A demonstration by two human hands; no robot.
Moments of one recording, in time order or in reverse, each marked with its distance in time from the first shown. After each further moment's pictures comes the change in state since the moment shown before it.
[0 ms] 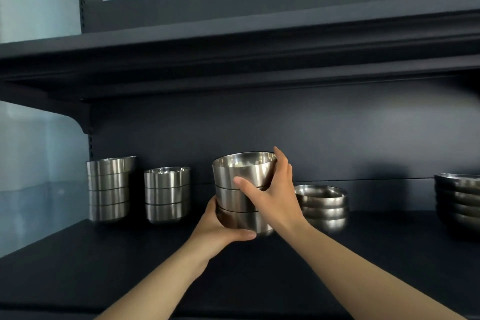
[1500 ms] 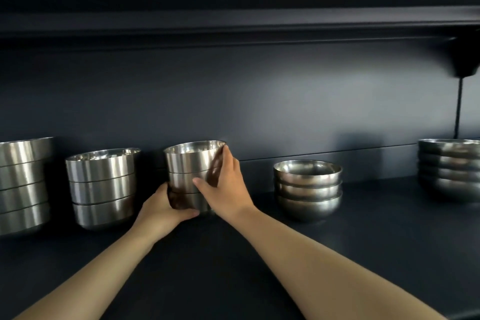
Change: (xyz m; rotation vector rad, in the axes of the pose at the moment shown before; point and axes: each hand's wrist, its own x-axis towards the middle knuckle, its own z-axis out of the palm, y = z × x) left_hand 0.113 -0.068 -0.039 0.450 0.114 0.003; right_hand 0.051 0.099 0.079 -0.201 -0.086 0.128
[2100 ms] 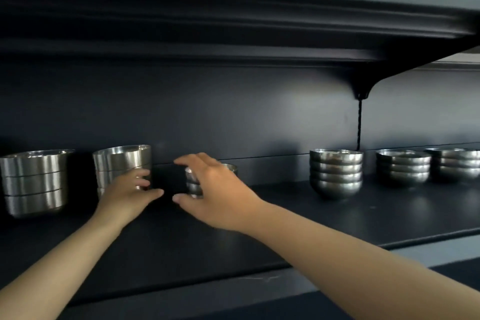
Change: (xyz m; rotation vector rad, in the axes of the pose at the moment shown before) left_hand -0.103 0.145 0.046 -0.099 0.144 0.008; right_hand -0.121 -0.054 -0.217 -0.361 -0.214 -0.436
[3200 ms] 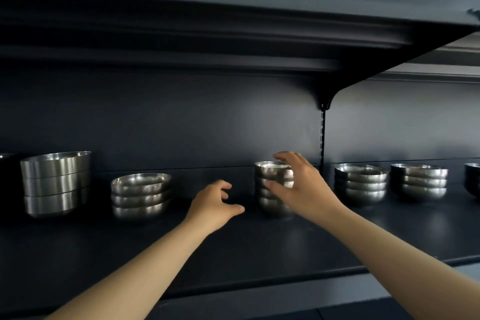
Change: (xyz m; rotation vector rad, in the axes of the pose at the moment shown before) left_hand -0.055 0.146 0.232 0.065 -0.300 0.133; right_hand -0.115 0.195 -0.172 -0.122 0.241 0.350
